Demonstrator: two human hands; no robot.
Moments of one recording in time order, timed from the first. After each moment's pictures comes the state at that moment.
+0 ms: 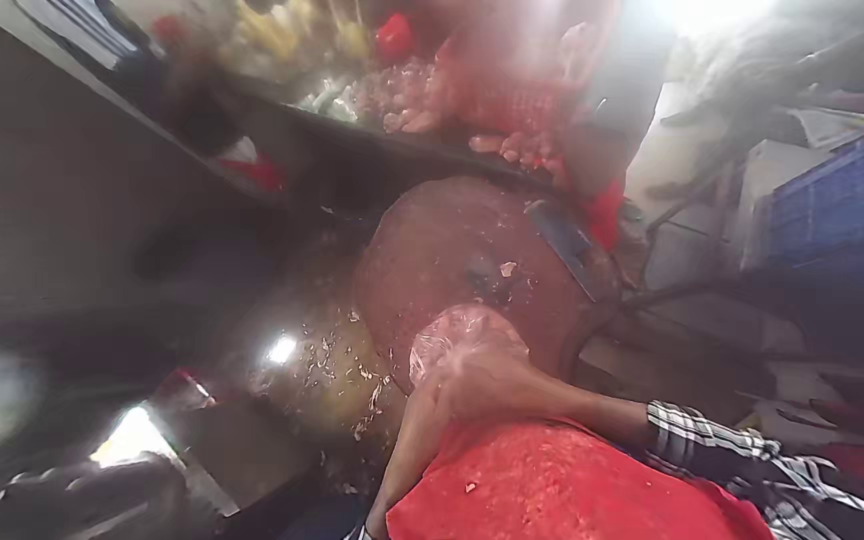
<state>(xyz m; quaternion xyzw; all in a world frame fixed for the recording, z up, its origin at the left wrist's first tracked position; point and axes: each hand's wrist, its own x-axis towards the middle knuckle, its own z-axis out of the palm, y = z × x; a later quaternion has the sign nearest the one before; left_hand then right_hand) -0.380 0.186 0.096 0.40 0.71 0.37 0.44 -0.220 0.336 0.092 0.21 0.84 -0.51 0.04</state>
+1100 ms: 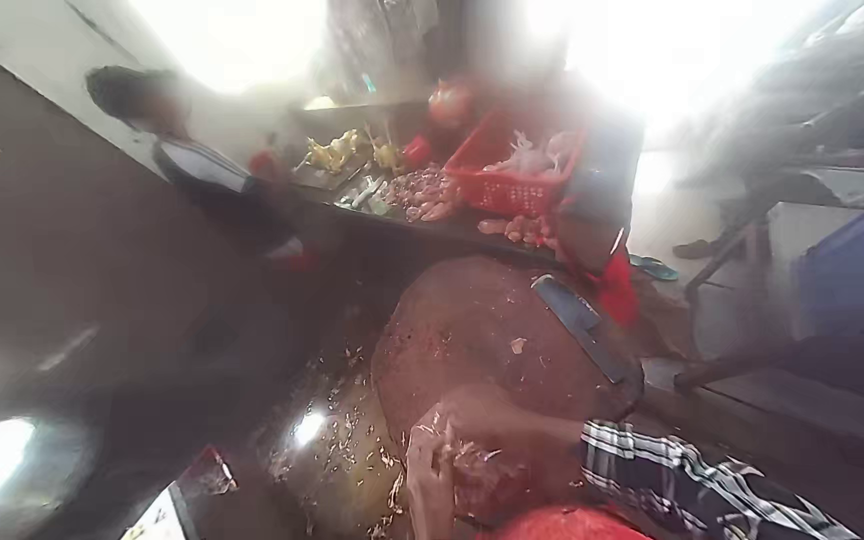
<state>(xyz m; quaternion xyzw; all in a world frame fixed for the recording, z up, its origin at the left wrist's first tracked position) -0.363 0.210 0.046 0.37 0.86 0.36 0.09 -0.300 0.405 0.063 0.16 0.93 -0.33 0.10</state>
